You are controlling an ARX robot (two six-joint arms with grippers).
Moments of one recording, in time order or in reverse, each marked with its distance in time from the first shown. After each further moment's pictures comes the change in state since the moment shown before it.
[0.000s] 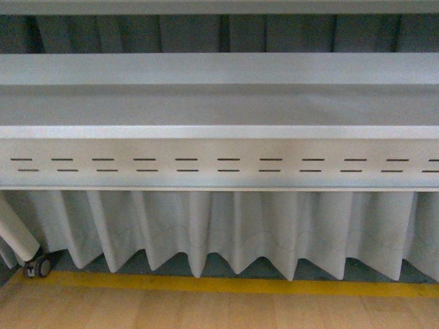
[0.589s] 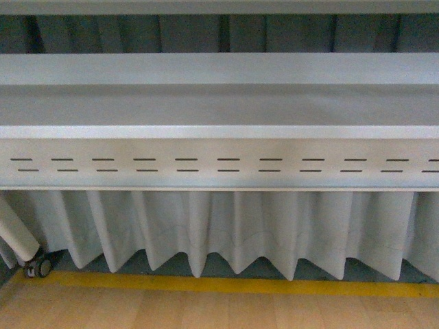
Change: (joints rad) left arm 0.000 0.000 0.000 0.000 0.000 0.000; right arm 0.000 0.000 0.000 0.000 0.000 0.000
